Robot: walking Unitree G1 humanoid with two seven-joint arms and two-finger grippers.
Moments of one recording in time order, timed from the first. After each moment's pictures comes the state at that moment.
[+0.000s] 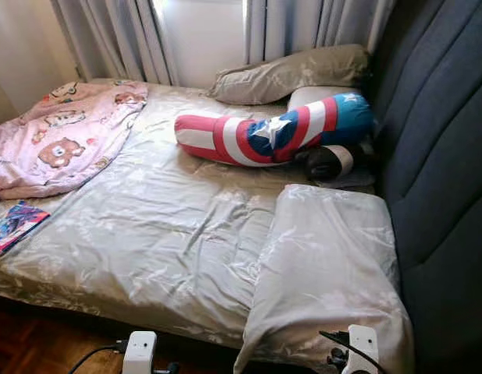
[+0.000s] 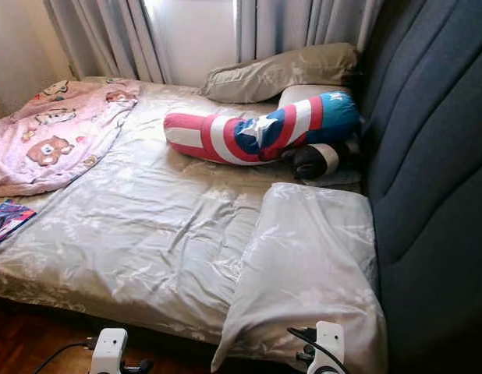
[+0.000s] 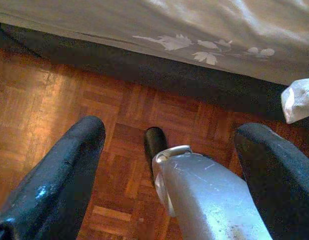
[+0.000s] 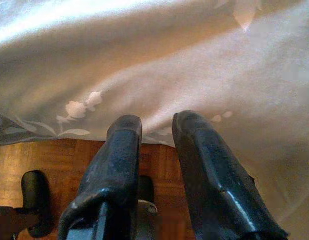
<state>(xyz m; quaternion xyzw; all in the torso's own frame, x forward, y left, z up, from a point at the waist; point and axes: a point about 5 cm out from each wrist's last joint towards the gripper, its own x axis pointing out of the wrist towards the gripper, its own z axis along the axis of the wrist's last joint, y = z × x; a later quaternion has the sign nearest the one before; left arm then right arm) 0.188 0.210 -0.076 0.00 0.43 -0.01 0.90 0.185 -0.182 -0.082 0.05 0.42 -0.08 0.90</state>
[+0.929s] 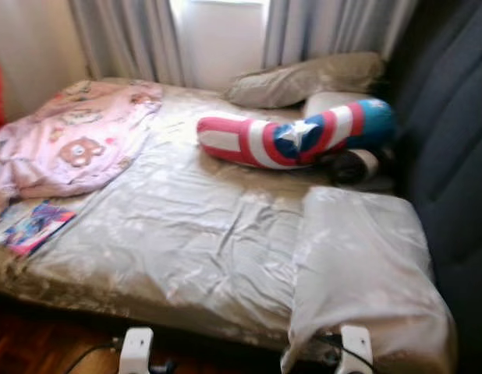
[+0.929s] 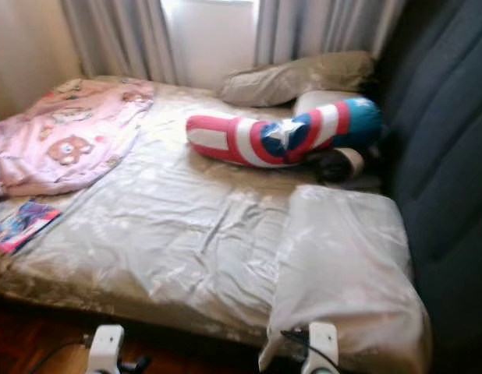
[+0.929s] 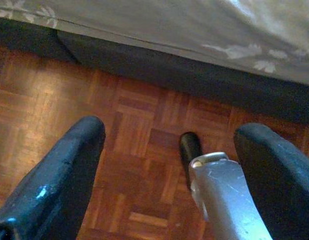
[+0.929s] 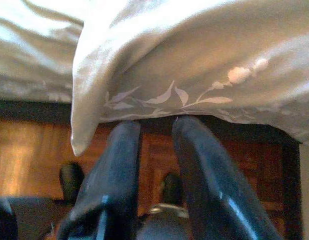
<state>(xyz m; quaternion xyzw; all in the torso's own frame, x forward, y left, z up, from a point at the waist) 0.189 0.218 -0.074 0.00 0.42 0.01 0.91 0.184 -0.170 -0.084 0.05 0.43 -0.05 0.90</state>
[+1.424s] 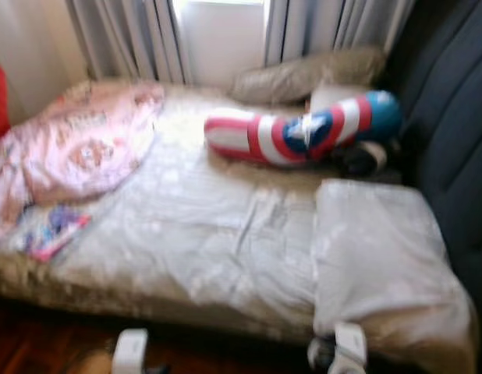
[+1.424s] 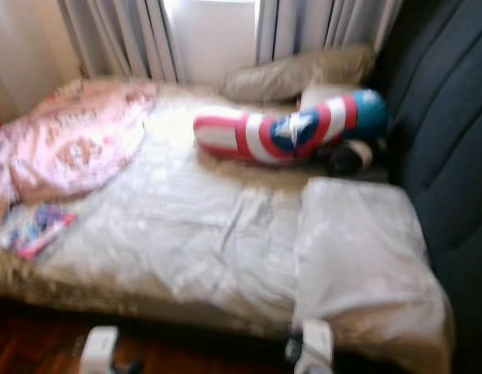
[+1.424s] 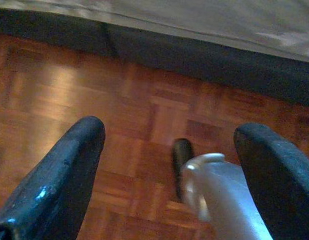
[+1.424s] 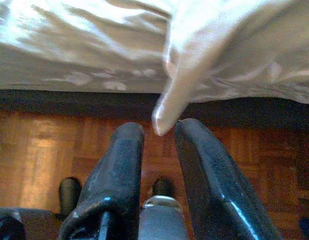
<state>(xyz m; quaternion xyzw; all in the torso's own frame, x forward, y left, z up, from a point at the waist) 0.184 0.224 -0.075 0.00 0.43 0.01 0.90 0.186 -0.163 -0.084 0.06 0.43 -0.06 0.90</state>
